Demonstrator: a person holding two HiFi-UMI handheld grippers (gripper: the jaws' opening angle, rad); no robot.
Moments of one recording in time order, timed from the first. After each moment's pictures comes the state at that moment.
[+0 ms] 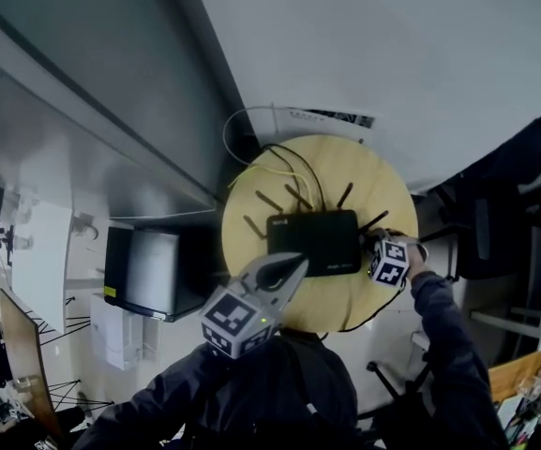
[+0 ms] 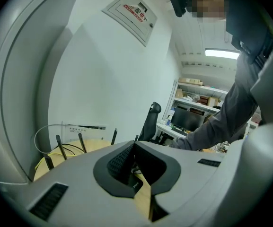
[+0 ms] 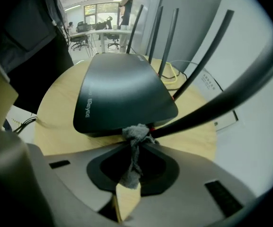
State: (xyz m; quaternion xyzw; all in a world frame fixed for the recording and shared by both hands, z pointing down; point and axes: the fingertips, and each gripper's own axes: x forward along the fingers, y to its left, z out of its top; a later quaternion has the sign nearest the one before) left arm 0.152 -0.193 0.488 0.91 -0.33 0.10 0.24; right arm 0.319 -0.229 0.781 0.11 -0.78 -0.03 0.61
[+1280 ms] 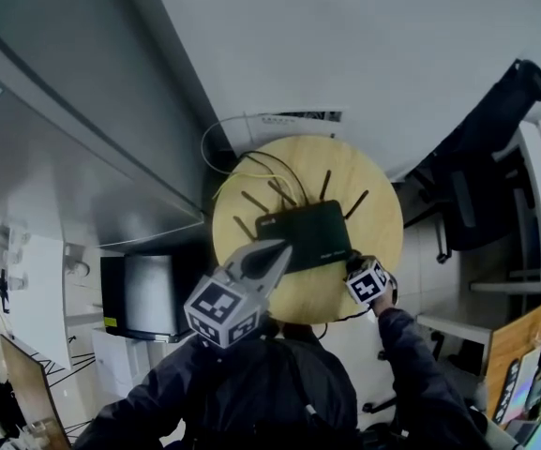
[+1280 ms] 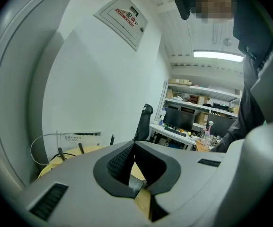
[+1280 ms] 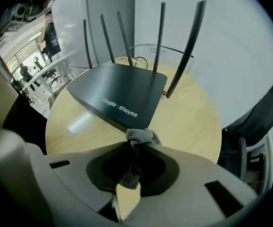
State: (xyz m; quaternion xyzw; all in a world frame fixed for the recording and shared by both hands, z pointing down) left arm 0.136 -0.185 0.464 0.93 -0.28 0.10 0.20; right arm 0.303 -0.137 0.780 0.40 -0.71 0.27 0.51
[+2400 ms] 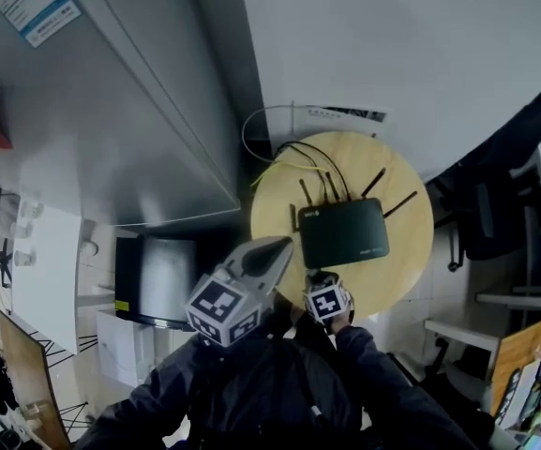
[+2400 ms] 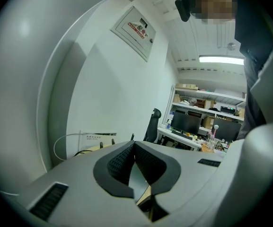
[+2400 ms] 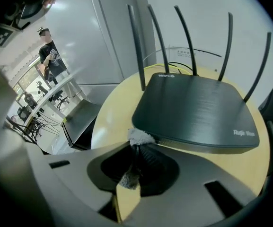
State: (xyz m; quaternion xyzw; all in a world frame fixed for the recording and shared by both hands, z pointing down) left arm 0.021 -0.184 0.462 0.92 -0.33 0.07 0.21; right arm 0.067 -0.112 0.772 0.39 -0.75 0.34 0.41
